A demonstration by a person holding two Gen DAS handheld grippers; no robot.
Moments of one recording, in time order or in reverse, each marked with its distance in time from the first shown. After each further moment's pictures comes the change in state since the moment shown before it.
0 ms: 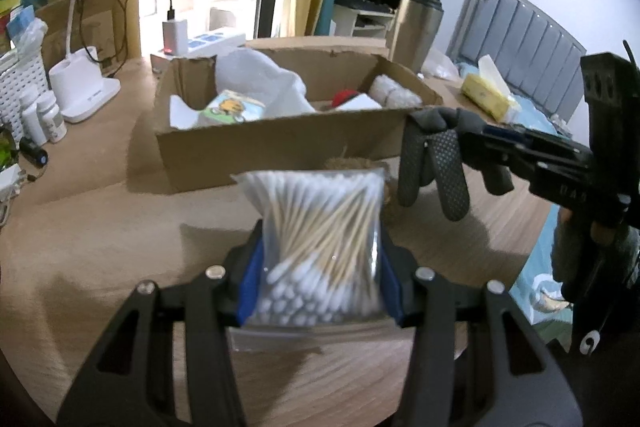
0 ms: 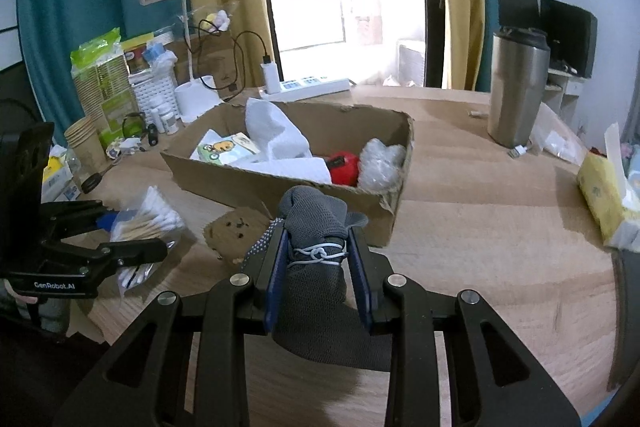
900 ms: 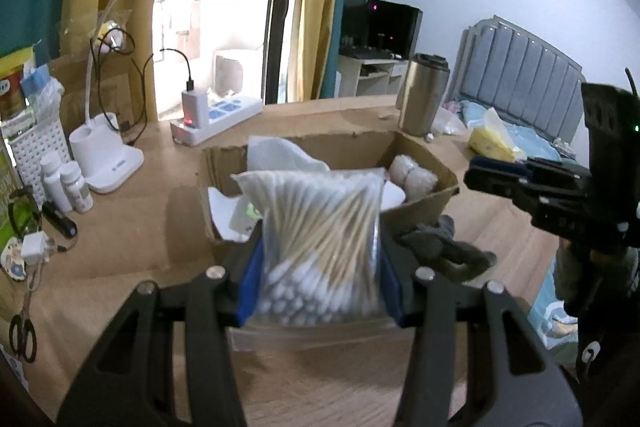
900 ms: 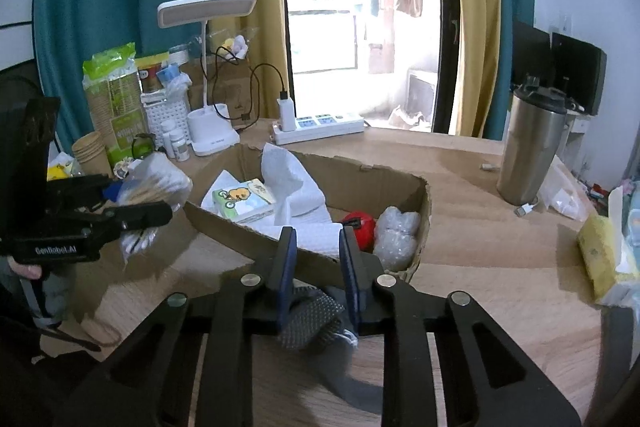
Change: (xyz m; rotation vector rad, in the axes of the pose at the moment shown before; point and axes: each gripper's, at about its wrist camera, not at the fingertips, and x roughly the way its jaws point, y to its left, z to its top) left arm -0.030 0.023 0.044 0.035 -0.178 0.024; right arm -0.003 0.016 0.036 -0.076 -0.083 0.002
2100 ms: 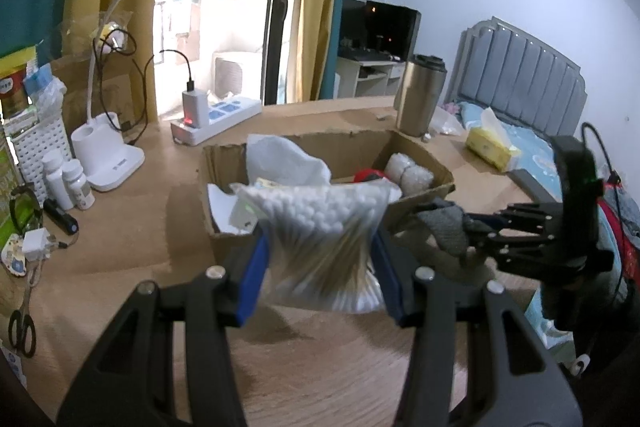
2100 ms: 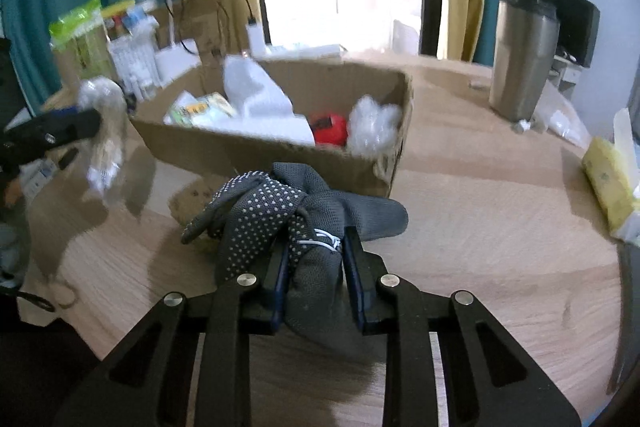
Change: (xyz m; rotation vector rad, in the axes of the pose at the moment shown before) left arm -0.005 -0.002 -0.006 0.003 -0.009 -0.001; right arm 0.026 -0.020 -0.049 0.061 0.181 -0.030
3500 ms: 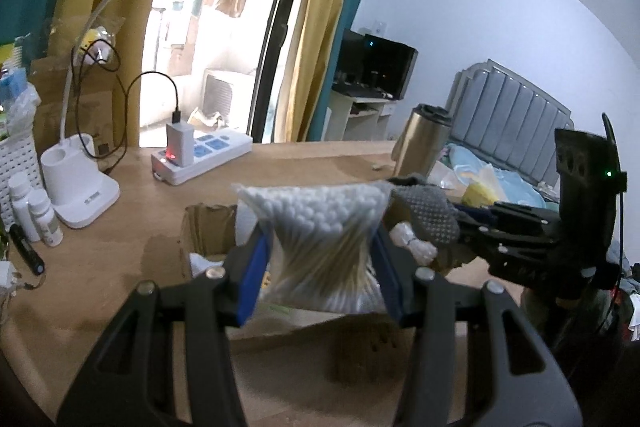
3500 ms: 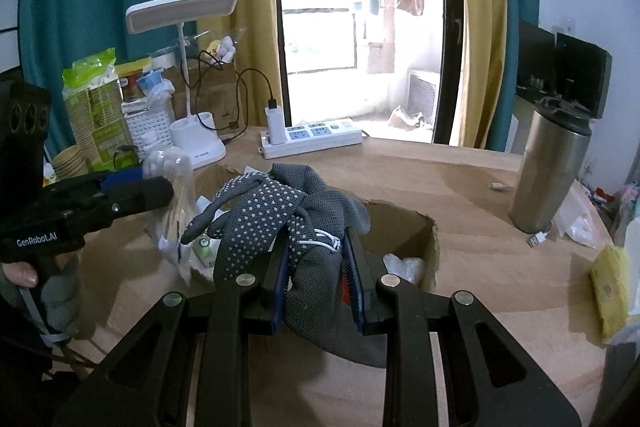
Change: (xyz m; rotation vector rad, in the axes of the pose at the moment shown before) left arm 0.032 0.023 0.044 -0.091 -0.118 -0.078; right arm 0.010 0.014 0.084 -0.060 -0.174 0.036
